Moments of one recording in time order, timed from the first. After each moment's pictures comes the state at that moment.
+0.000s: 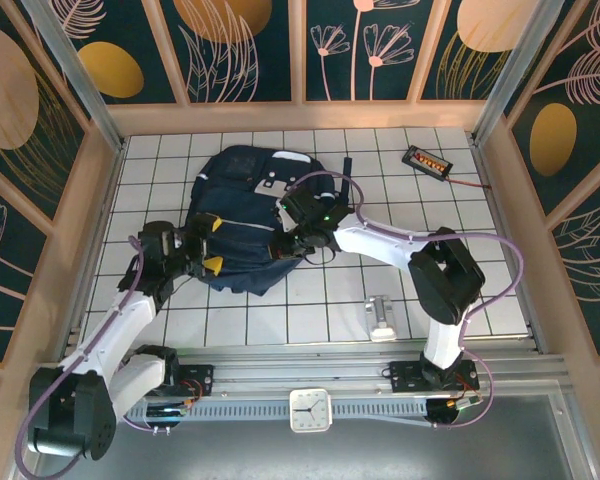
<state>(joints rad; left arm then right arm) -0.16 1.00 0.49 -0.06 0.41 -1.63 0.84 1.83 1.32 -0.44 -0.34 0.55</state>
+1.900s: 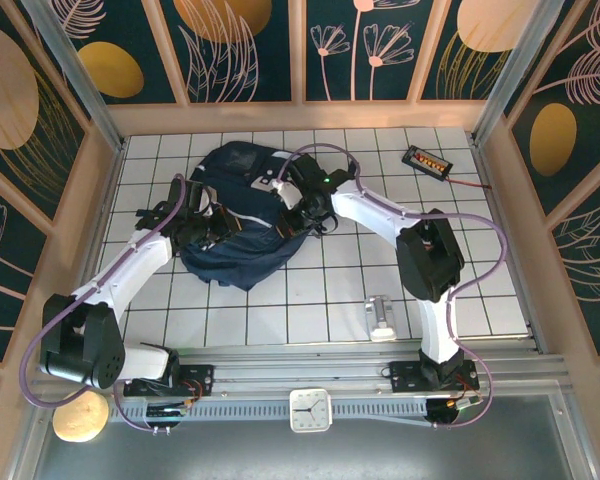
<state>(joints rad) -0.25 1.35 0.95 -0.51 0.37 -0.73 0.69 2.03 1.67 -0.77 -0.40 0.07</state>
